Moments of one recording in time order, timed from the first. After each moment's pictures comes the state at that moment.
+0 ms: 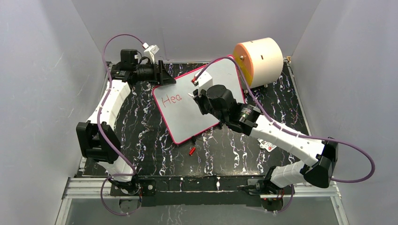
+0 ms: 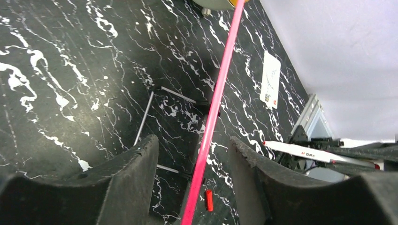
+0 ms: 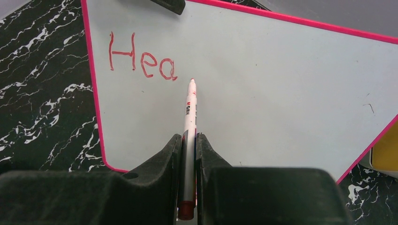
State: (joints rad) left arm -0.12 1.63 1.52 -0.53 0.81 -0.17; right arm 1.04 1.34 1.32 -0.35 0.34 0.04
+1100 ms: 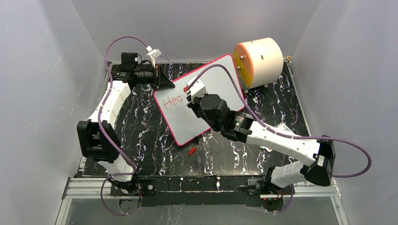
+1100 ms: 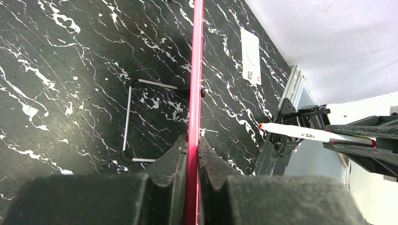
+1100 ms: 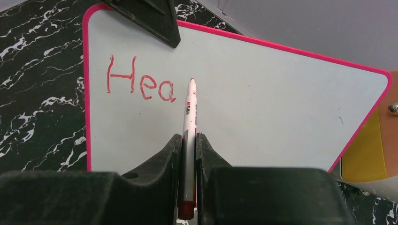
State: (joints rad) left arm -0.11 1.65 1.49 -0.56 0.99 -0.06; right arm 1.14 1.35 1.26 -0.18 0.52 -0.08
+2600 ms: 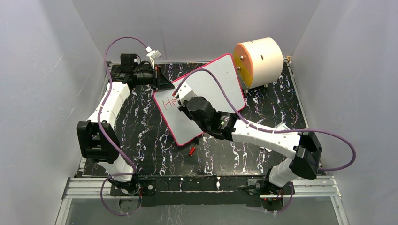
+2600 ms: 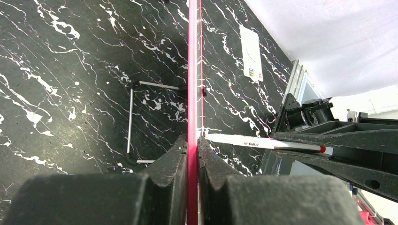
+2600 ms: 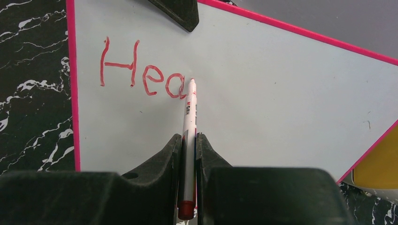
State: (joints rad) left arm -0.10 1.64 1.46 -0.54 1.03 0.00; right arm 1.15 1.49 1.27 -0.15 0.54 -0.11
